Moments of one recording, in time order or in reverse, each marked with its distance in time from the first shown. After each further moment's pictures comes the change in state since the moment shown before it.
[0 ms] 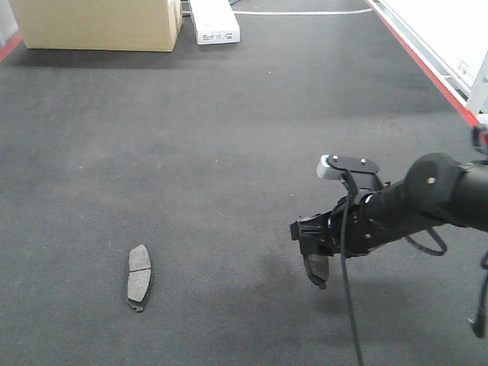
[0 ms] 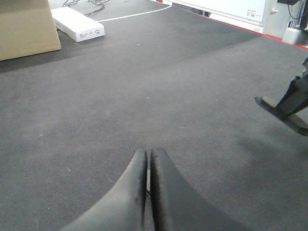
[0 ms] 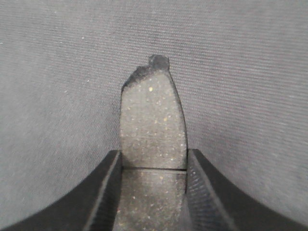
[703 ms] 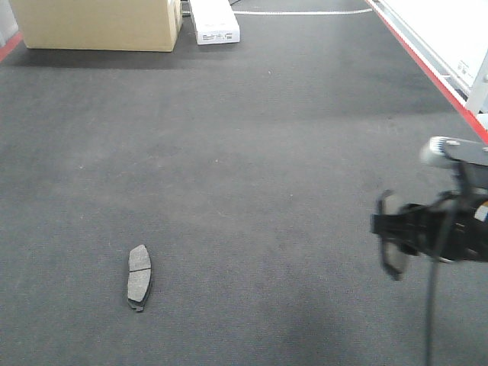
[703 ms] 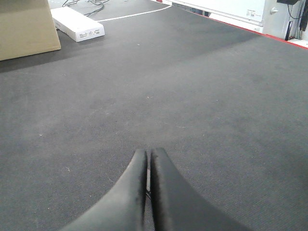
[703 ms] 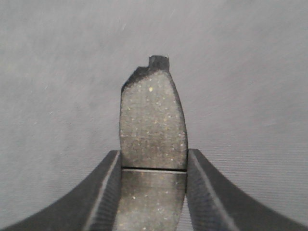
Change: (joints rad) left arm 0.000 0.000 0.000 0.000 0.000 0.000; right arm -0.131 -0.447 0.223 -0.215 -0.048 0.217
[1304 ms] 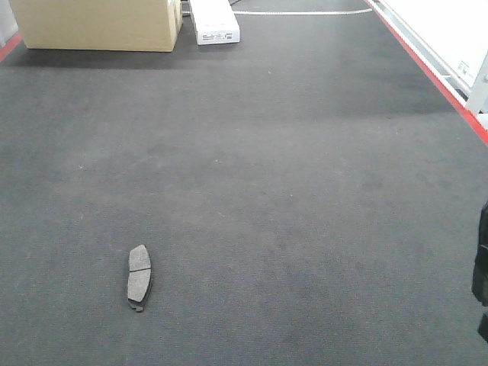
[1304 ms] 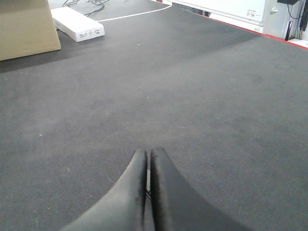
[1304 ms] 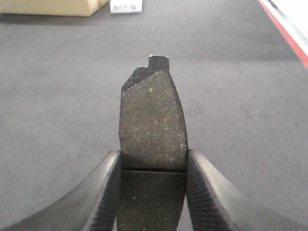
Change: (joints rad) left arm 0.000 0.000 0.000 0.000 0.000 0.000; right arm 0.000 -0.780 0.358 -0.278 -0.146 0.045
